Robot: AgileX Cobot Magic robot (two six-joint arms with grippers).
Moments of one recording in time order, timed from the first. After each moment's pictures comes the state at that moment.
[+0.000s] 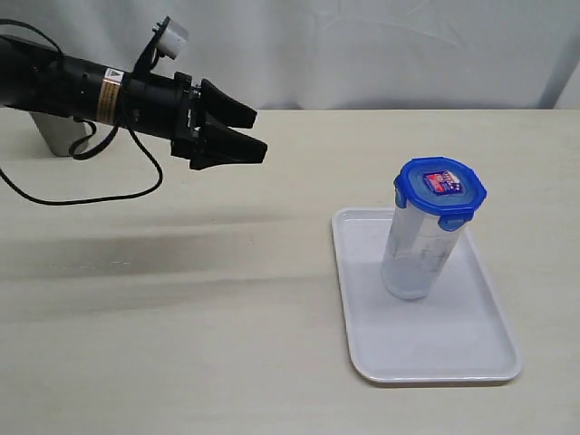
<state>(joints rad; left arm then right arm) -0.17 2.10 -1.44 1.74 -1.20 -1.33 0.68 0.28 -0.17 0.08 -0.37 -0.14</state>
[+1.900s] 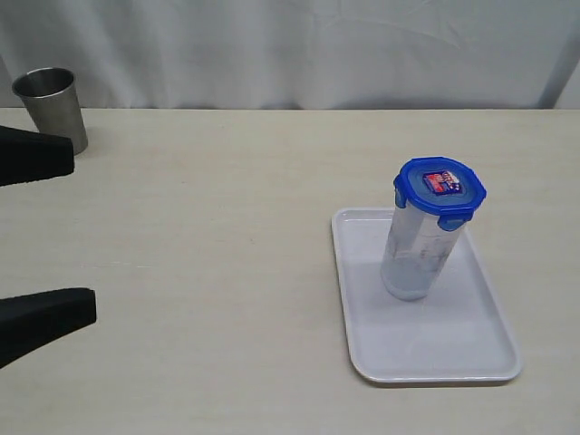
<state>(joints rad) 0.07 0.74 -0.54 1.75 -1.22 -1.46 0.68 0.28 -0.17 0.08 -0.37 -0.14</state>
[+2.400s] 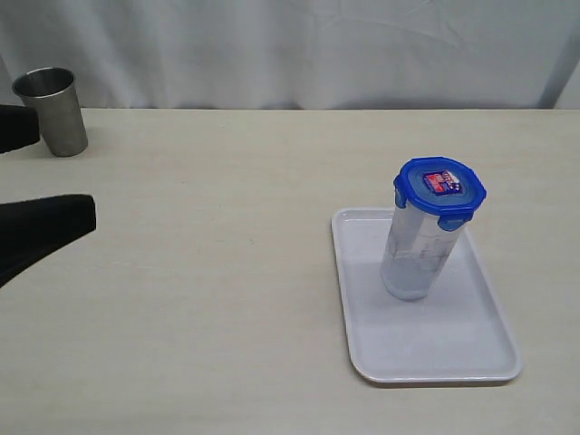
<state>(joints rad) 0.07 0.74 -0.54 1.75 -0.99 -1.63 0.68 0.28 -0.17 0.08 -0.37 -0.14</state>
